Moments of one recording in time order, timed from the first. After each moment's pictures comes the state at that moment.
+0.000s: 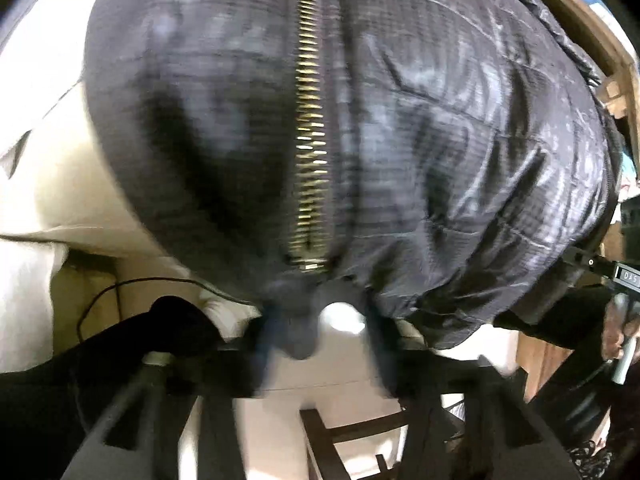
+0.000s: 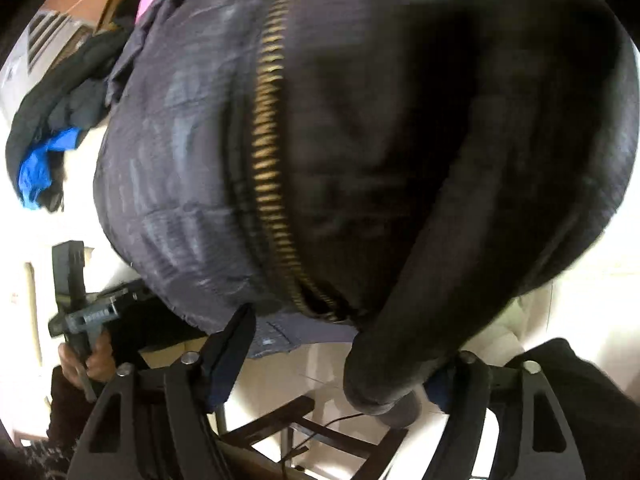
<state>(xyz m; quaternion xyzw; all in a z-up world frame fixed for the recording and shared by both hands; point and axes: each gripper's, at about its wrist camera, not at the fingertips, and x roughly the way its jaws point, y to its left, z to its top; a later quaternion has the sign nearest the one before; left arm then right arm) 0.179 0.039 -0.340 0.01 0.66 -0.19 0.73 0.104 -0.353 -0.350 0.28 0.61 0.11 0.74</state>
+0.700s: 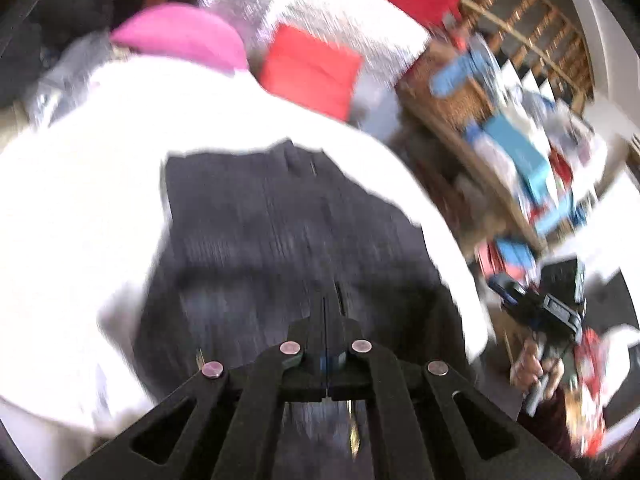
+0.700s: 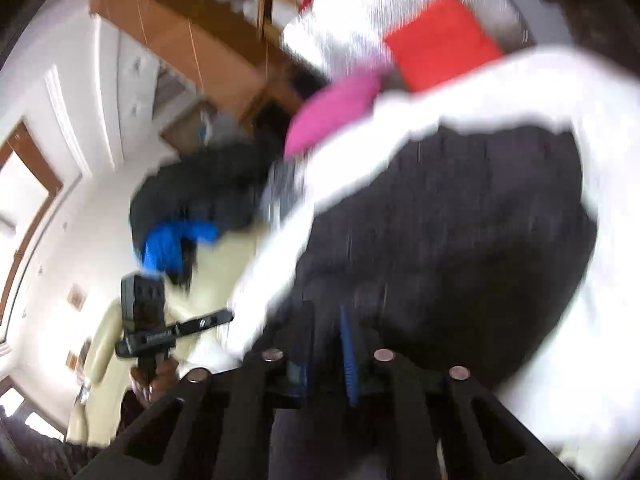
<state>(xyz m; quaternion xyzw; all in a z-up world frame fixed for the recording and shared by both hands) 0.285 0.039 -0.104 -0.13 0.43 -0.33 0.83 0.156 -0.393 -0.126 0.34 0.31 0.21 0.86</state>
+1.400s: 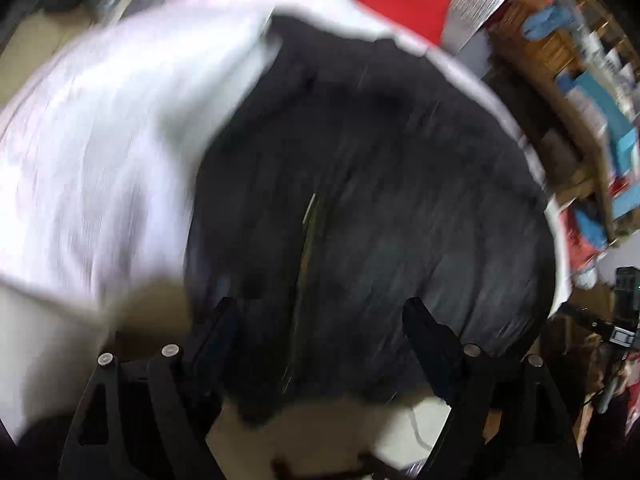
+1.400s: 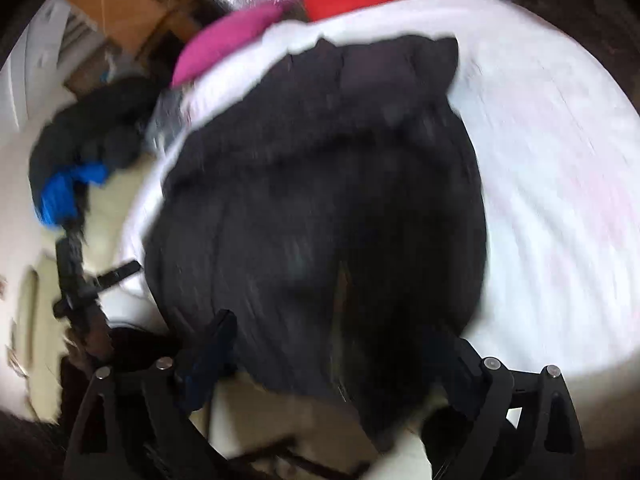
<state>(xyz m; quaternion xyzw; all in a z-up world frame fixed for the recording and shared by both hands) 0.203 0.065 -0.249 -0.06 0.57 -0.19 0.79 0.074 -0.406 -0.226 0.20 0.55 0.09 0.80</state>
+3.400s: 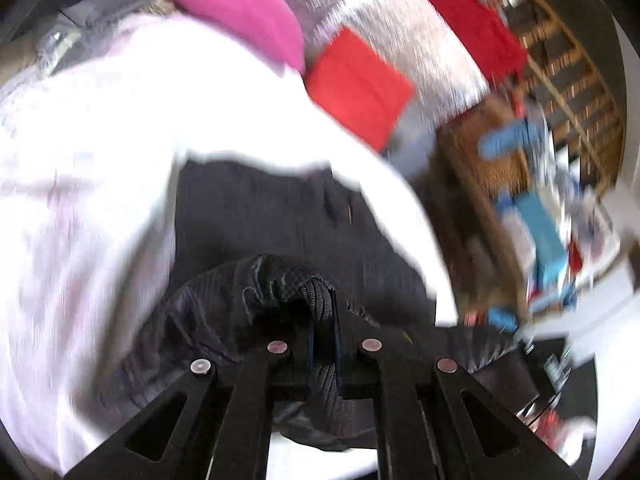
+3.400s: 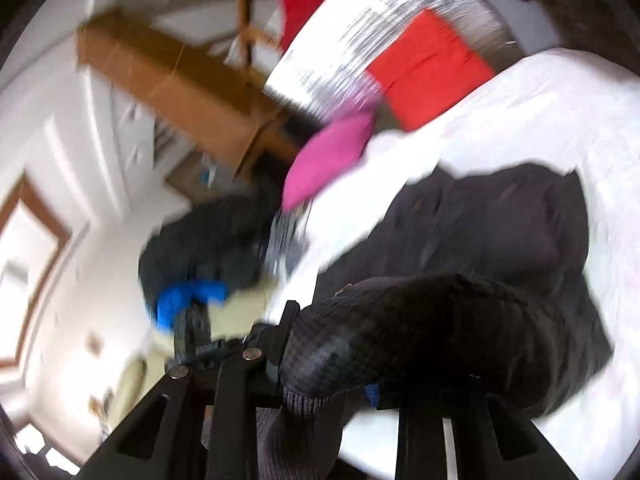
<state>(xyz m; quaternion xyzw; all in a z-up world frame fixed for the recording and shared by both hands) 0.377 0.043 -0.131 -0.26 0.45 -0.28 0.80 0.220 -0.443 -0.143 0.42 0.28 0.18 0.84</state>
